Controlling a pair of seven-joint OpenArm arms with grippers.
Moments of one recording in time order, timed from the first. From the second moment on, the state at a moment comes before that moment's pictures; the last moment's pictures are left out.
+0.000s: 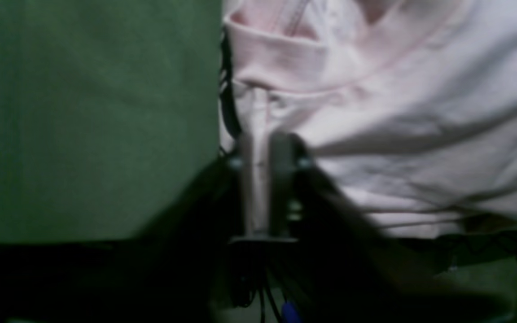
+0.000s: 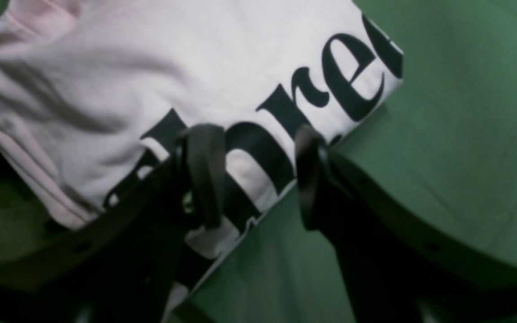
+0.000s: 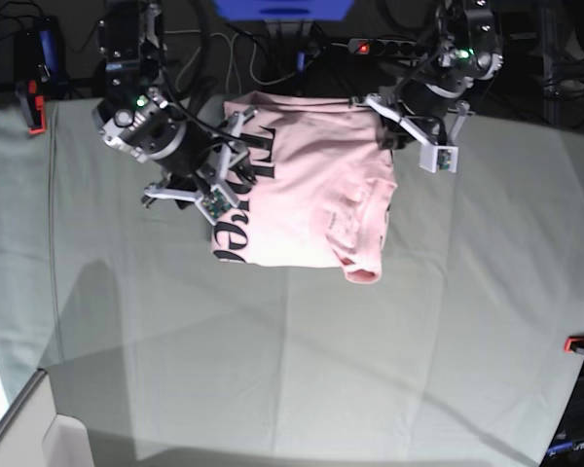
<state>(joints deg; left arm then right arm) 28.2 3.3 -9.9 99.0 -13.7 -17.3 34.3 -17.9 -3.1 1.9 102.0 -10.7 39.7 -35.7</state>
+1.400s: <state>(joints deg) 31.3 3.3 -14.1 97.3 -14.1 -17.5 33.8 -20.3 -3.1 1.8 102.6 -10.7 39.6 -35.5</state>
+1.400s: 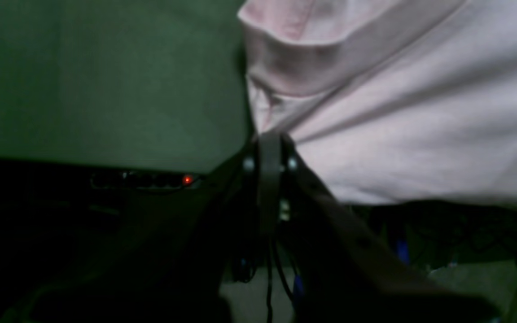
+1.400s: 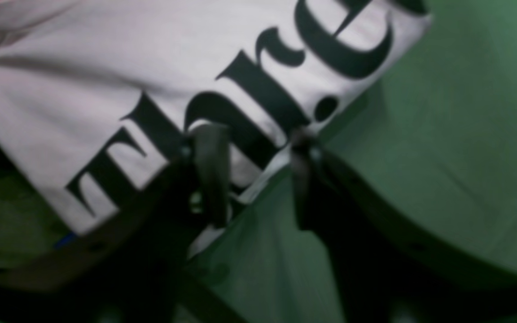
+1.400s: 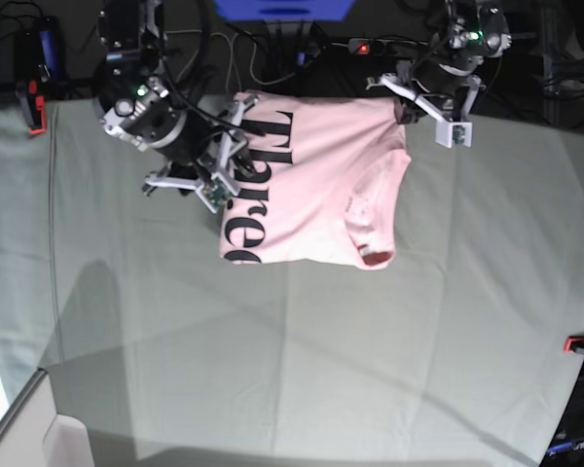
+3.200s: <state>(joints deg) 30.5 3.4 -14.0 97.1 -14.1 -17.5 34.1 -26.4 0.4 2.4 106.2 -10.6 39.6 -31.0</state>
